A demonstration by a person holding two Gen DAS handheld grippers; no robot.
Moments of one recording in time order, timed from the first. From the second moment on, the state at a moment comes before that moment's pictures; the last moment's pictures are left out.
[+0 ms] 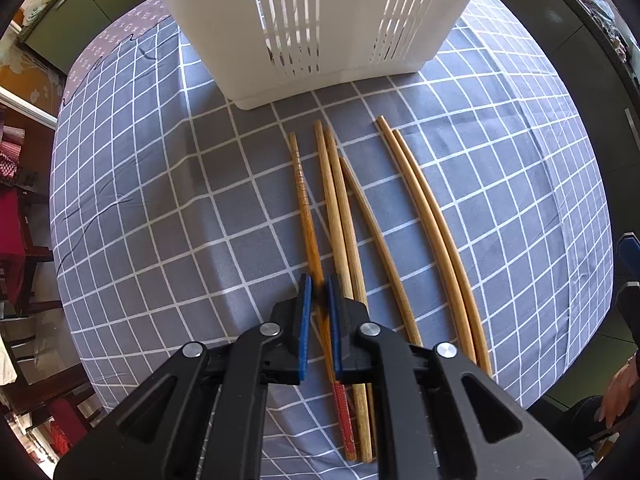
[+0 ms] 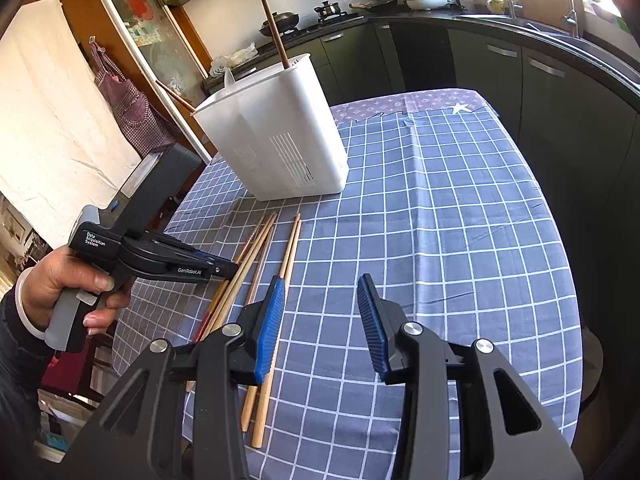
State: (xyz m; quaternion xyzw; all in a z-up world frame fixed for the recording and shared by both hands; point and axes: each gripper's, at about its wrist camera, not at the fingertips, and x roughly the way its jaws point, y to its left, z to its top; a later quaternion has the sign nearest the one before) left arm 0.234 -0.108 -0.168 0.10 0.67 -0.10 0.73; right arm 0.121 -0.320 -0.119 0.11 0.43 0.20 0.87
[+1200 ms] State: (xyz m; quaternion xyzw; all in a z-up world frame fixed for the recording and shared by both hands) left arm 0.159 -0.050 -0.039 0.05 0.52 -0.14 0.85; right arm 0.130 -0.295 -0.129 0.08 0.46 0.21 0.86
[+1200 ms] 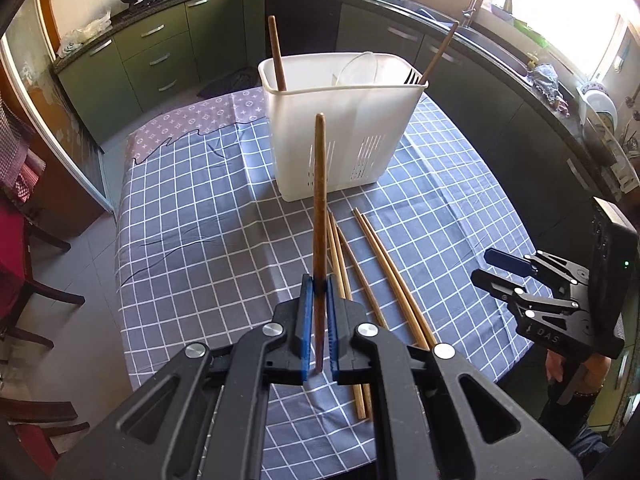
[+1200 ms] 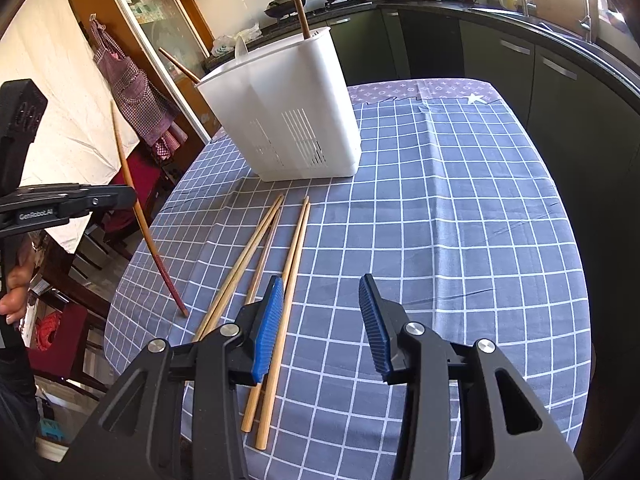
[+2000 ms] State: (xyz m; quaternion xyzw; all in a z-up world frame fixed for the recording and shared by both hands) left arm 0.143 -0.040 -0.033 0.04 0.49 -0.17 0.86; right arm 0.200 -0.229 -0.172 -0.03 0.58 0.23 0.78
